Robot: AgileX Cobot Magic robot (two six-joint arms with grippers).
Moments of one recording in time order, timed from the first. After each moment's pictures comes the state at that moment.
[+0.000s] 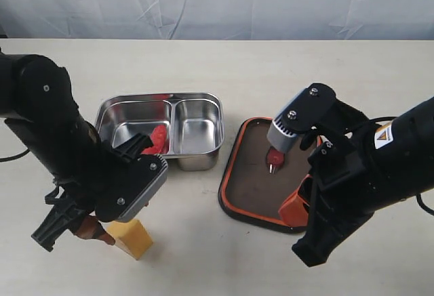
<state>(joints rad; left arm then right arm) -0.56 1.61 -0.84 -0.34 0.82 1.84 0.74 1.22 -0.70 0.50 0.78 -0.67</state>
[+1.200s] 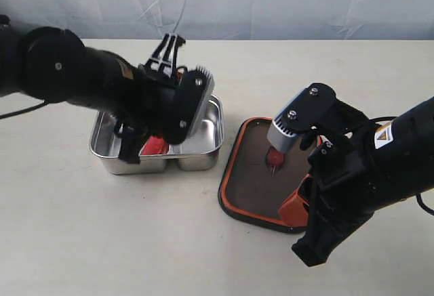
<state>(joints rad) -0.66 1.57 -0.96 -0.25 0.29 1.64 0.74 1.22 -0.70 0.50 0.78 -0.67</state>
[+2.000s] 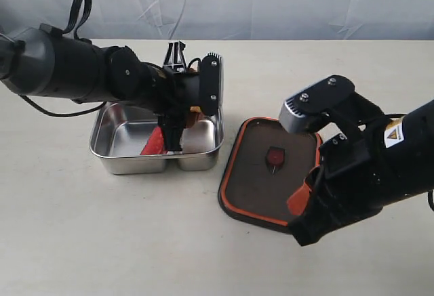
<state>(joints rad) -0.60 1.91 -1.11 -0.48 0.08 1.58 0.74 1.18 -0.70 0.43 0.77 -0.43</state>
